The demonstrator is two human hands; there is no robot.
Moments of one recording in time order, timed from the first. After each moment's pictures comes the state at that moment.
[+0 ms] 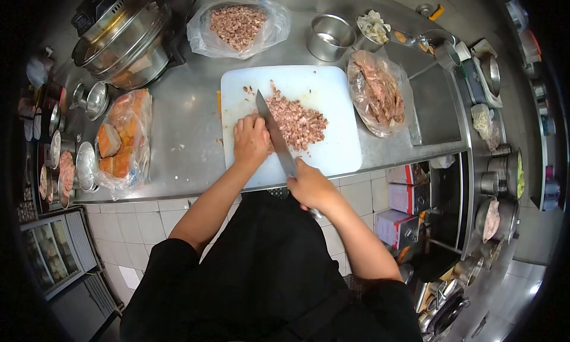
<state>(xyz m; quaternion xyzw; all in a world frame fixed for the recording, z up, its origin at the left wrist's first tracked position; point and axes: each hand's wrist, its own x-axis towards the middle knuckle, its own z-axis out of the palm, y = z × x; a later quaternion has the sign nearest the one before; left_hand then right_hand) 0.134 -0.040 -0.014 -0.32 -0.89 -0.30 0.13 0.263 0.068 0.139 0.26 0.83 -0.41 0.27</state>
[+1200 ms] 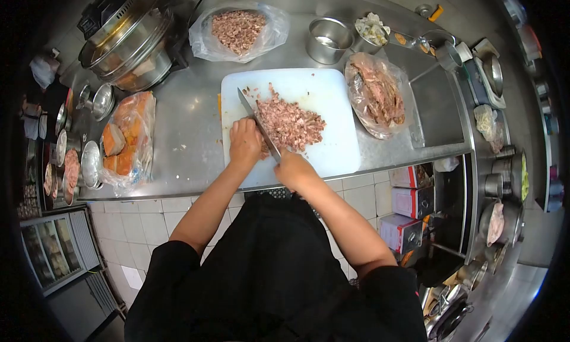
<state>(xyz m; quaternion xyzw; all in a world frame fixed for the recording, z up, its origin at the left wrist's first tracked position) 0.132 -0.046 -0.017 -0.30 -0.89 -0.33 0.12 0.241 0.073 0.103 0.21 0.86 -0.39 0.25</state>
